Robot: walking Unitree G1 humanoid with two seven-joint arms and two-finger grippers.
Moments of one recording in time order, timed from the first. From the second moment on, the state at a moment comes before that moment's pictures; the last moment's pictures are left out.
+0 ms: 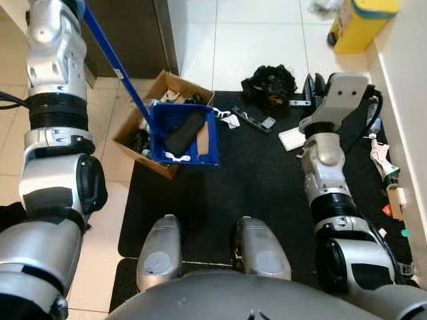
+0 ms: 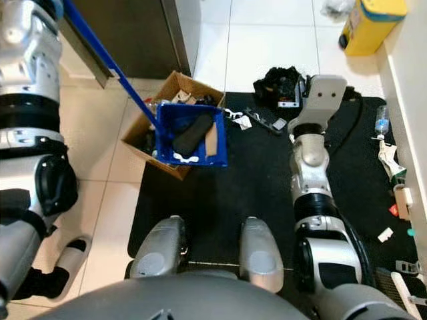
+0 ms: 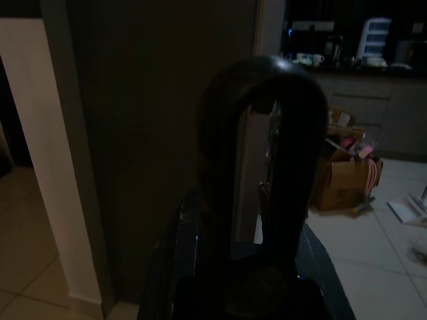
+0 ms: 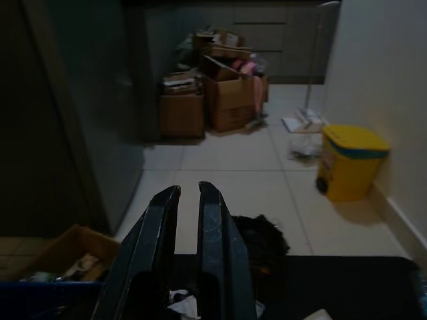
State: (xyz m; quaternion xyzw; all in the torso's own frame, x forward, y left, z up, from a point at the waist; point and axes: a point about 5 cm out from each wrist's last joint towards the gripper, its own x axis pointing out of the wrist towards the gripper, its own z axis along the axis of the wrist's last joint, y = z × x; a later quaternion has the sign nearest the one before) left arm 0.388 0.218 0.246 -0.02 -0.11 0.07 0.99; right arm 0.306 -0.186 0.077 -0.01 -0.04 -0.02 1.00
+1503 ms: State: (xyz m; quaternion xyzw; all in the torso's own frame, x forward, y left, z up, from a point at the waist) left arm 0.405 0.226 0.273 0.15 -0.21 0.09 0.96; right arm 0.299 -0.165 0.097 -0.02 -0.09 0.06 0.99
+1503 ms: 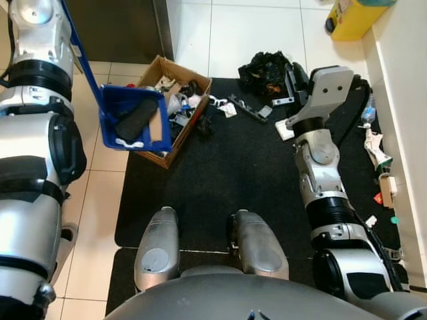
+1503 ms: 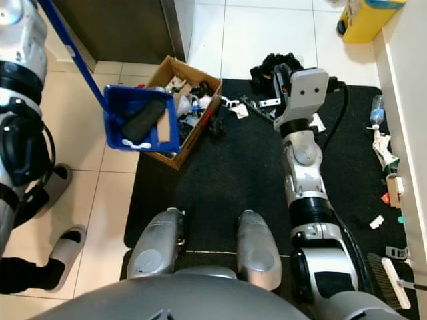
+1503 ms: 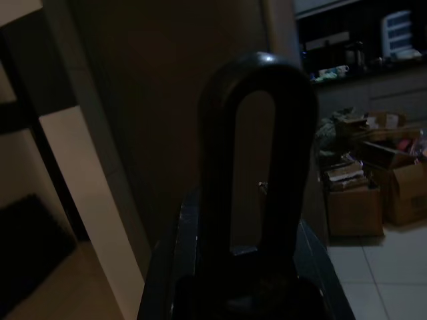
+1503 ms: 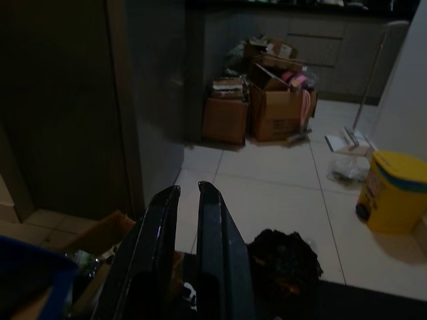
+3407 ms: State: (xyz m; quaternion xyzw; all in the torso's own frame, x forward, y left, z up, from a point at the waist) left arm 0.414 0.125 0.331 0.32 -0.29 -0.05 0.90; right arm 0.275 -0.166 0.089 0.01 -0.07 -0.01 1.00
